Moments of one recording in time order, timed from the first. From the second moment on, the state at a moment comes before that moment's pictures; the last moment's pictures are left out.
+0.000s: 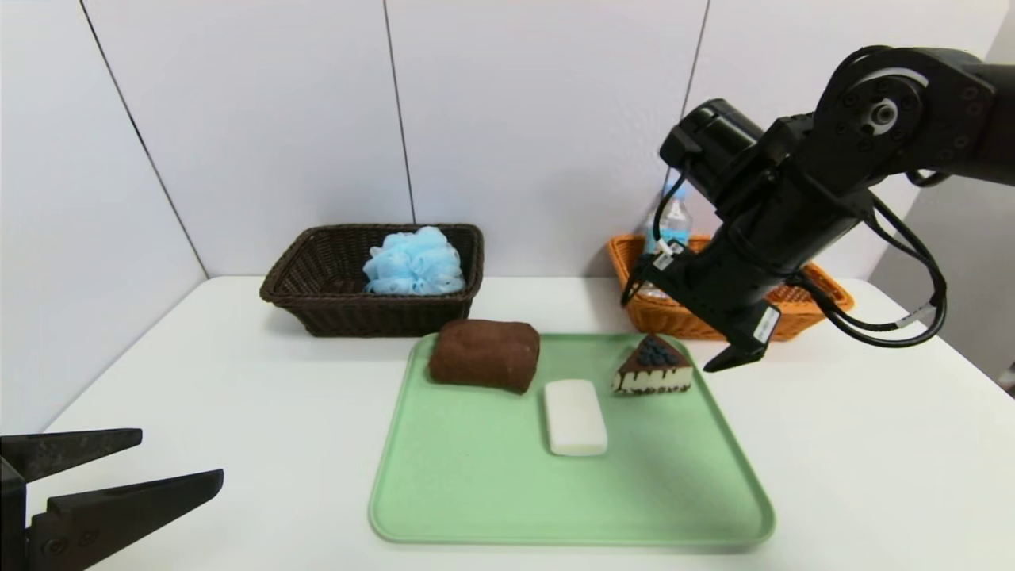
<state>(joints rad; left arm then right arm) -0.45 0.90 -0.84 0.43 -0.08 -0.23 0.50 1.99 -1.95 1.06 -0.05 1.17</state>
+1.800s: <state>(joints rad) -0.45 0.91 -0.82 0.42 -0.10 -0.22 0.46 2.22 -1.95 0.99 -0.15 1.19</state>
